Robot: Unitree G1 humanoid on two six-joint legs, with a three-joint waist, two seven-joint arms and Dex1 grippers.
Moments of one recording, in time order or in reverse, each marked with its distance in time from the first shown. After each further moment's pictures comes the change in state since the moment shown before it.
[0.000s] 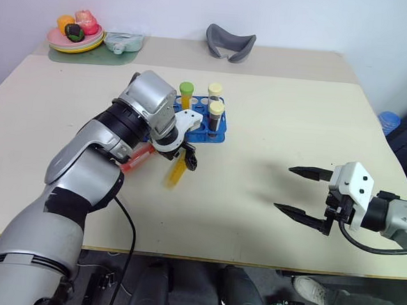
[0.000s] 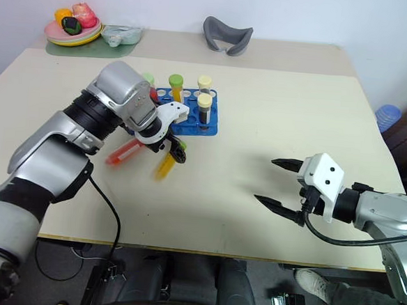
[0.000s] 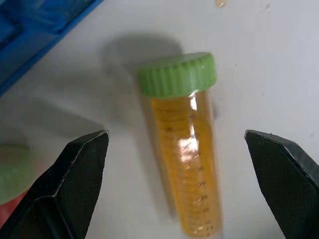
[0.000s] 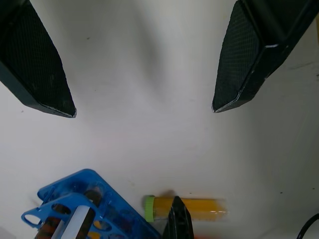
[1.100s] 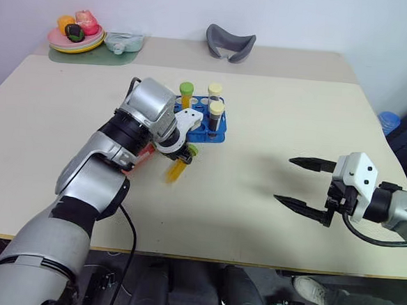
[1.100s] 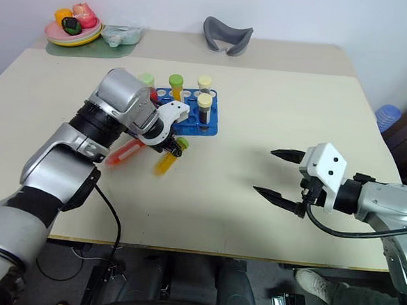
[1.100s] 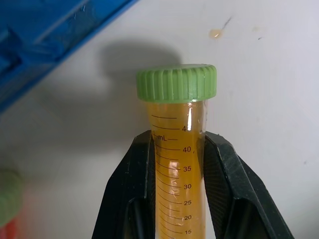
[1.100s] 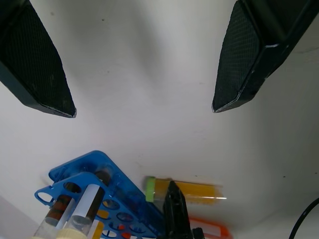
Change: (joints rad) left arm 0.134 -0.001 0.162 -0.191 0.156 -0.064 -0.008; right arm -0.076 -0.003 0.000 0.015 0.025 0.018 0.003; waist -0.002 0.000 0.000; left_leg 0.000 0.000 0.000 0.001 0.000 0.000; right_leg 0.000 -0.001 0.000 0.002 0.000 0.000
